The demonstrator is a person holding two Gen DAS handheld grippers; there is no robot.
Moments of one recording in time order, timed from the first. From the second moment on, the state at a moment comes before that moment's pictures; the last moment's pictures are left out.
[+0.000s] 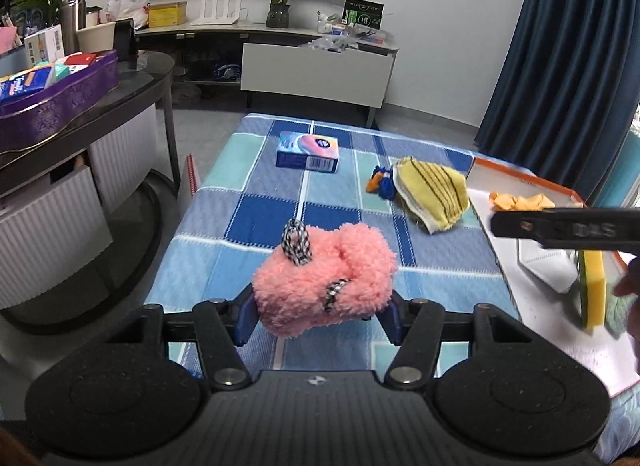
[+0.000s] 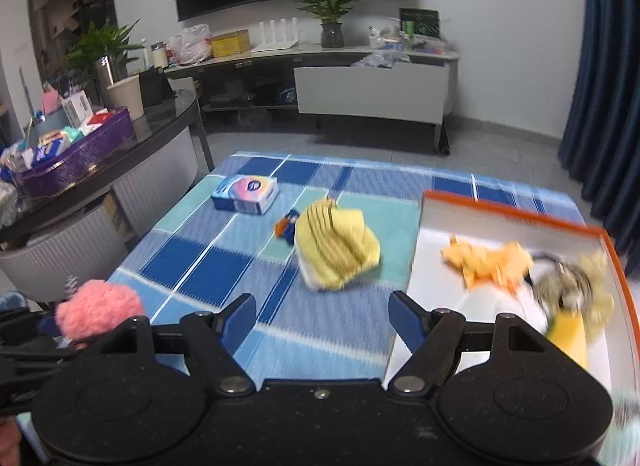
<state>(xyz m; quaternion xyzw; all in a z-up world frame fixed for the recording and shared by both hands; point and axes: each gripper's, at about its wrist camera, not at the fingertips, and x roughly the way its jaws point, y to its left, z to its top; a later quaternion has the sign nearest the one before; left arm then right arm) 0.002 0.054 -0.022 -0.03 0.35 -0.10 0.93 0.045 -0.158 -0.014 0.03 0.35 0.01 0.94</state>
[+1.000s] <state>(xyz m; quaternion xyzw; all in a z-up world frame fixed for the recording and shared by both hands) 0.032 0.057 -0.021 -0.05 0.36 -0.10 0.93 0.106 -0.173 -0.038 0.04 0.35 0.01 0.94</state>
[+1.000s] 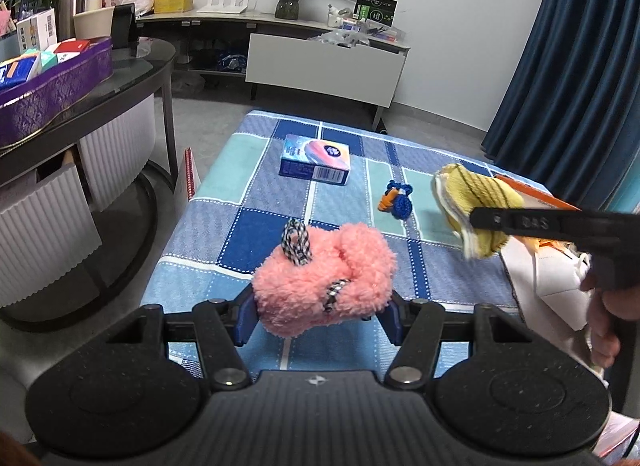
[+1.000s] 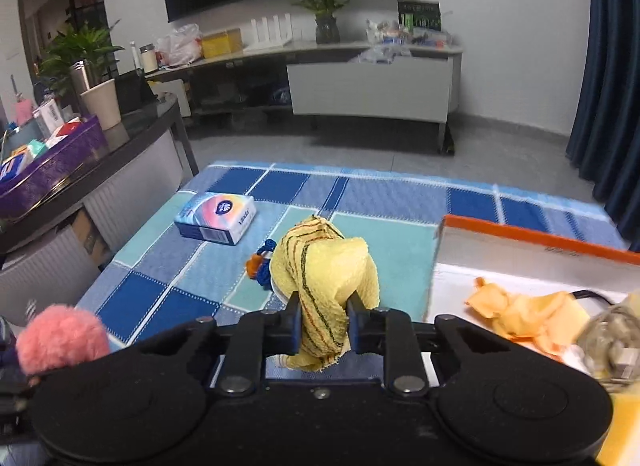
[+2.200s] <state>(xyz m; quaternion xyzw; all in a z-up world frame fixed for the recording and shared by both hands) -0.036 0.019 0.019 -0.03 0.34 -0.10 0.94 -0.069 -0.153 0.016 0.03 0.30 -0.01 0.95</state>
